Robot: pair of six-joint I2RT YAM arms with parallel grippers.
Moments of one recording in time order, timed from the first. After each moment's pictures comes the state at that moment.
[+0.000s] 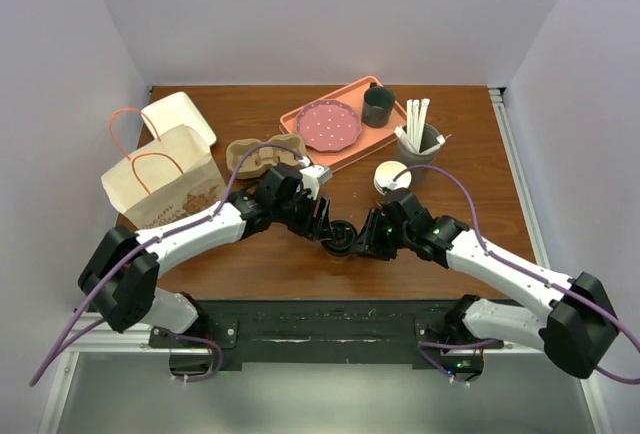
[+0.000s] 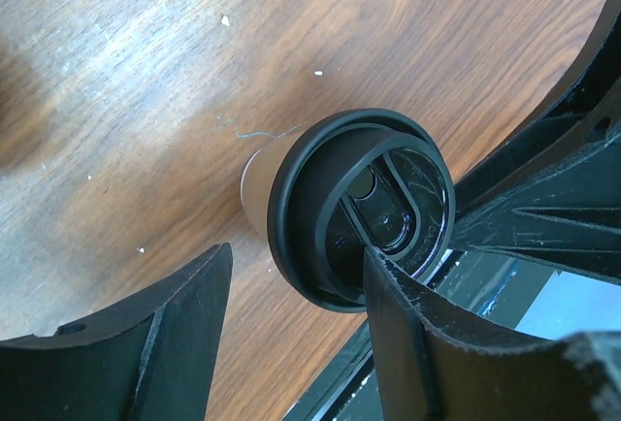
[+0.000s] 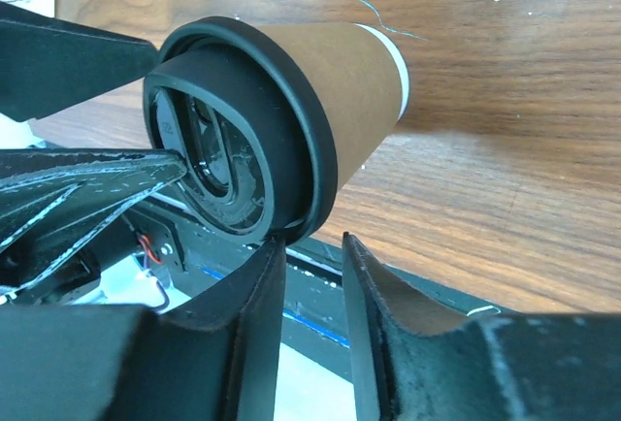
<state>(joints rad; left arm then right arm) -0.74 1.43 0.88 -0.24 0.31 -0.36 0.73 1.11 0.68 -0.46 -0.14 1.00</state>
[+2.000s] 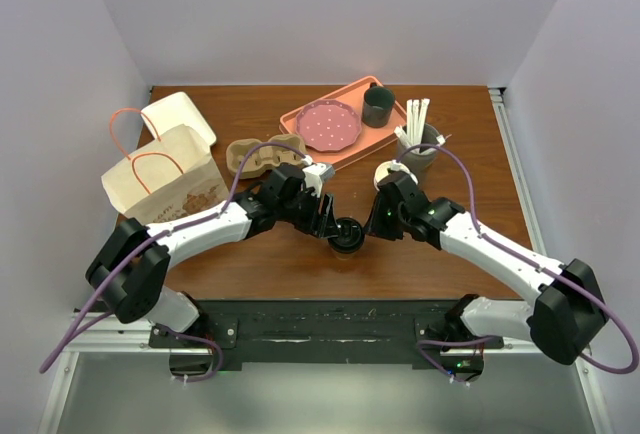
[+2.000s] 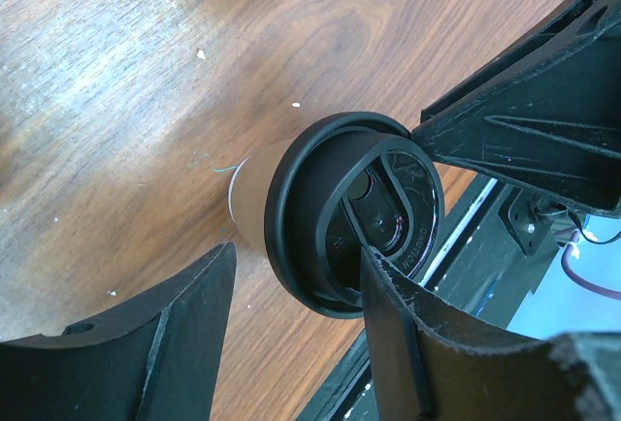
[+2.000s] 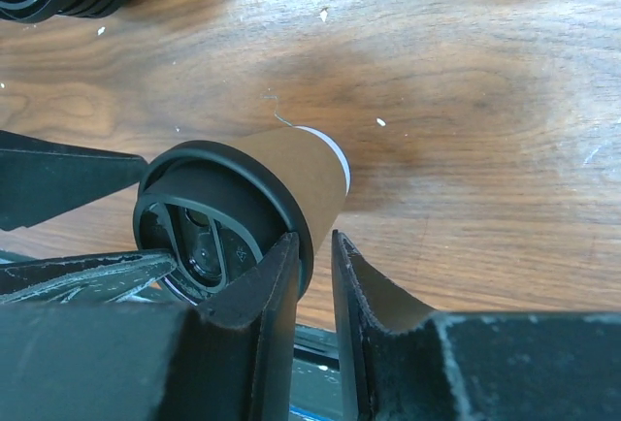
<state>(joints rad) -0.74 1.48 0.87 -0.12 0.35 -0.41 0.68 1.22 0.82 -0.55 0.06 0.85</state>
